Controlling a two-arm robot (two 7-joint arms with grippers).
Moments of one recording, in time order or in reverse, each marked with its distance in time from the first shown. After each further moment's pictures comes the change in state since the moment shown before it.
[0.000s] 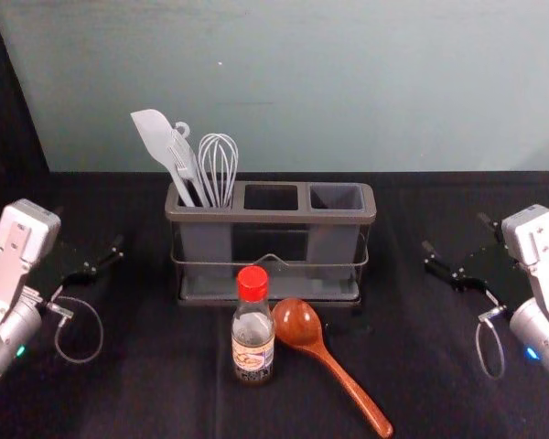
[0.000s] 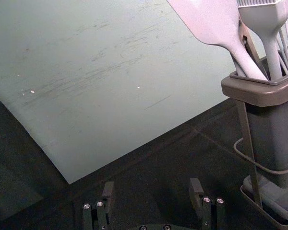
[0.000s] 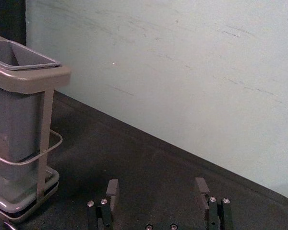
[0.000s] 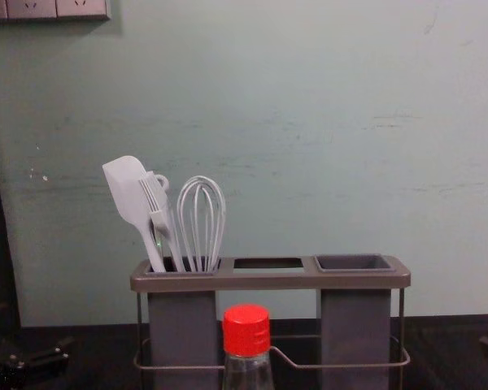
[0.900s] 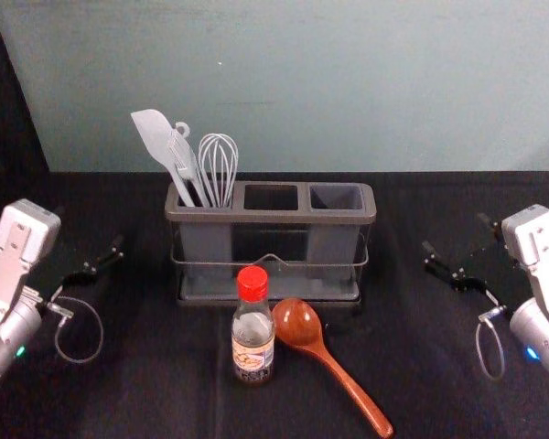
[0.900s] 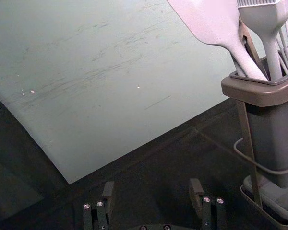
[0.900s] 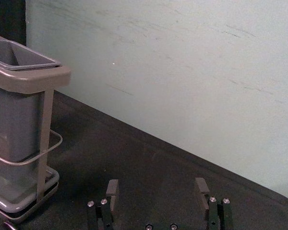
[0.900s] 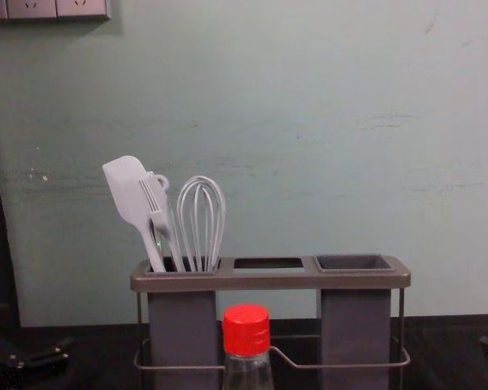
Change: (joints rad) left arm 0.000 0.000 0.000 0.000 0.000 0.000 0.000; right arm 0.000 0.000 0.000 0.000 0.000 0.000 0.000
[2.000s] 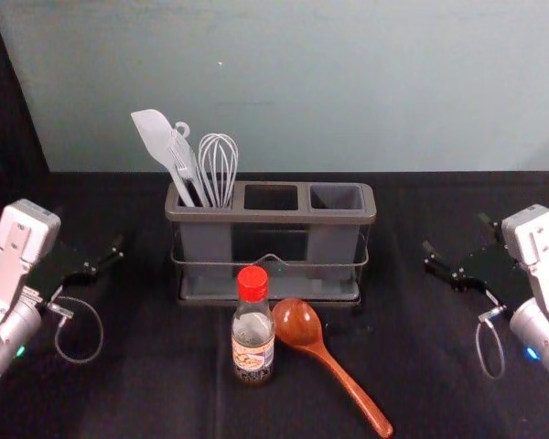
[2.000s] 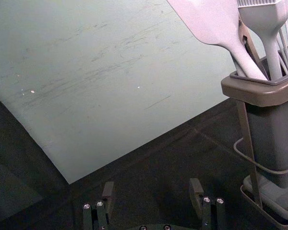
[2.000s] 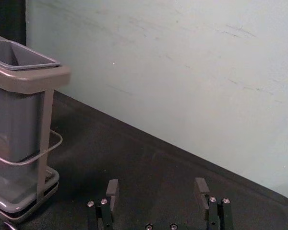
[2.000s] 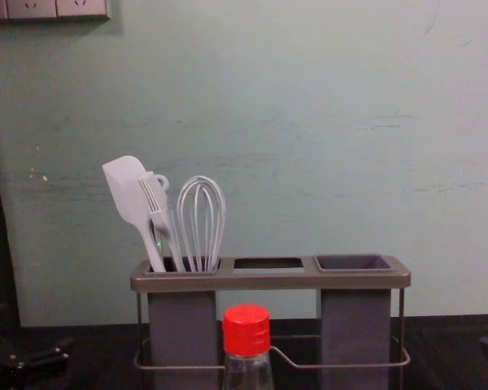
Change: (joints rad) left arm 0.000 0.000 0.000 0.000 0.000 0.000 0.000; right arm 0.000 0.000 0.000 0.000 0.000 0.000 0.000
